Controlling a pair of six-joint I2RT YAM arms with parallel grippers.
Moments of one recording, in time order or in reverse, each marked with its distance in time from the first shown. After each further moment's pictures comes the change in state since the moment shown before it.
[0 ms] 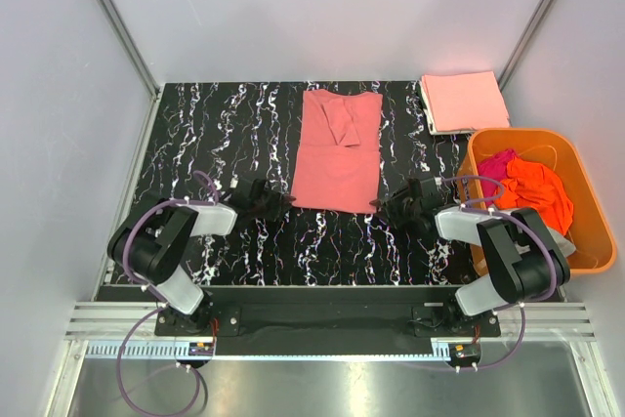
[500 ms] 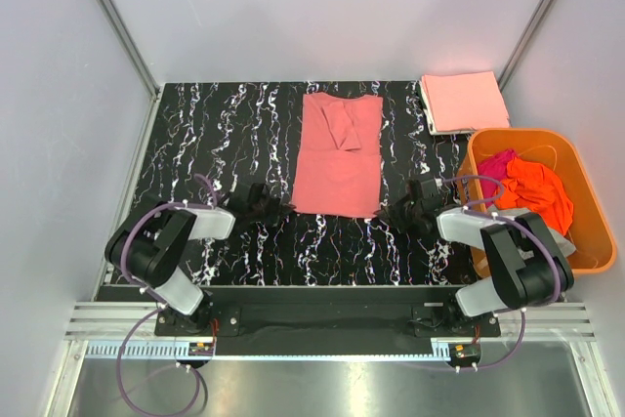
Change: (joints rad) left arm 0.000 -0.010 -0.032 0.026 0.053 0.029; right arm 0.000 -0.025 -0.002 -0.071 0.010 -0.063
